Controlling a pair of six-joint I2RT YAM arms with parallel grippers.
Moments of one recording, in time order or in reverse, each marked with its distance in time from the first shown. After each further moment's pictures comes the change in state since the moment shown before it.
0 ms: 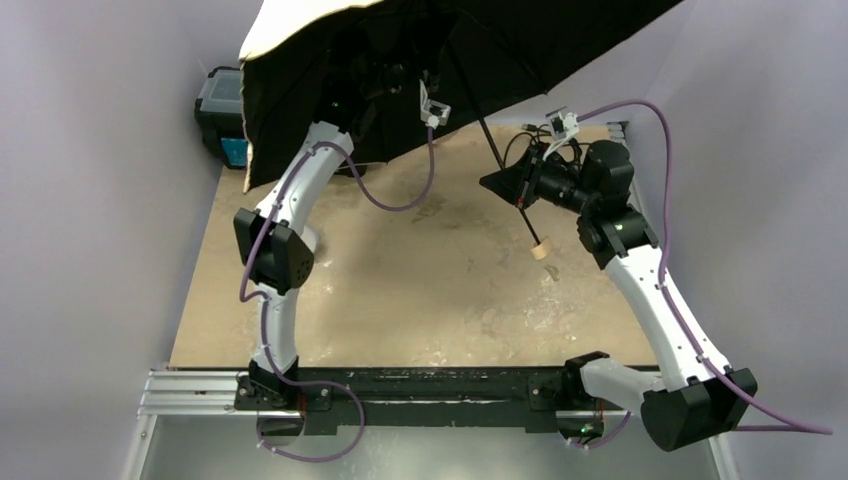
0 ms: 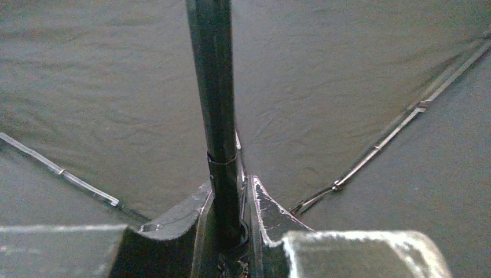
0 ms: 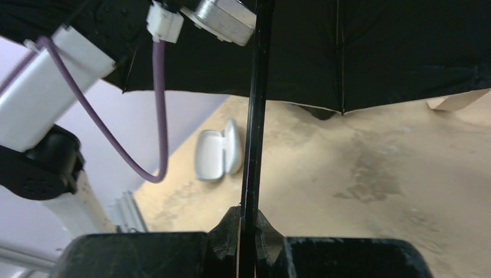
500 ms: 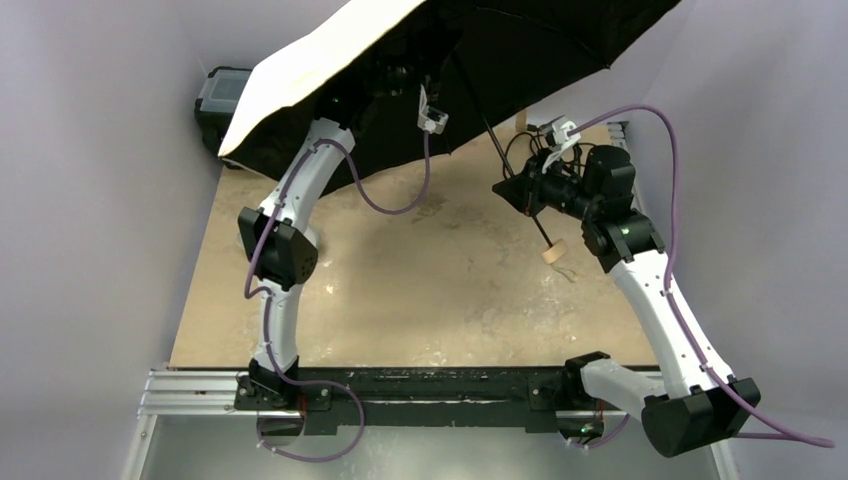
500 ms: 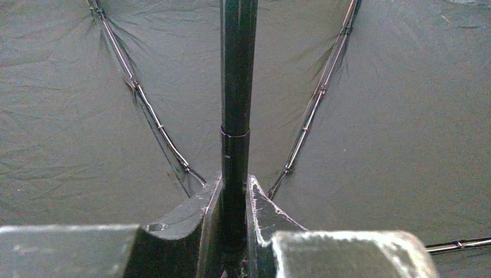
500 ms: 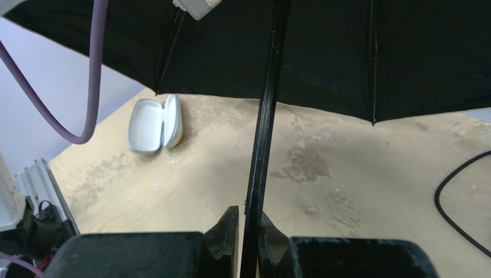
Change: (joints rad) left arm 0.006 0.073 0.143 -0.221 0.094 0.025; right arm -0.016 -0.037 0.010 -0.194 0.117 -0.340
